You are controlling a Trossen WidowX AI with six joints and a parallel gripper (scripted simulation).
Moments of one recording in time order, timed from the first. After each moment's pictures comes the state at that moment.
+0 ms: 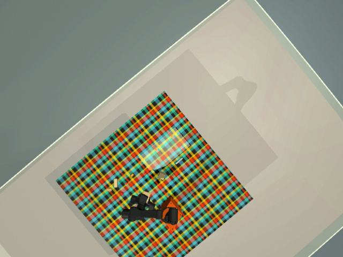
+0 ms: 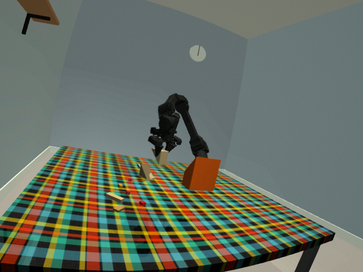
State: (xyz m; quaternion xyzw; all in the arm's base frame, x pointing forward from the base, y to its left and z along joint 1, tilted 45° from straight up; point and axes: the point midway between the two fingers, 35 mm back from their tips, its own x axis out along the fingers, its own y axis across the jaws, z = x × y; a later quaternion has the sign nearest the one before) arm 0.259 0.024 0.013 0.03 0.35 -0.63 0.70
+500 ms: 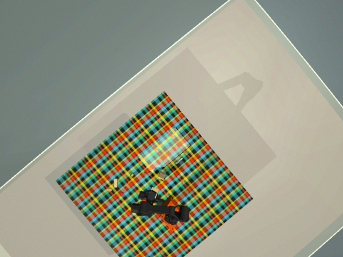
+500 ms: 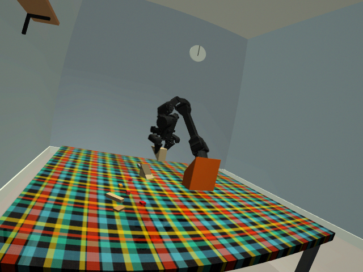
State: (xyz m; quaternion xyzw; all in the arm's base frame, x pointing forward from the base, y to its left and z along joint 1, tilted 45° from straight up) arm 0.238 -0.023 0.061 0.03 0.34 -0.63 0.70
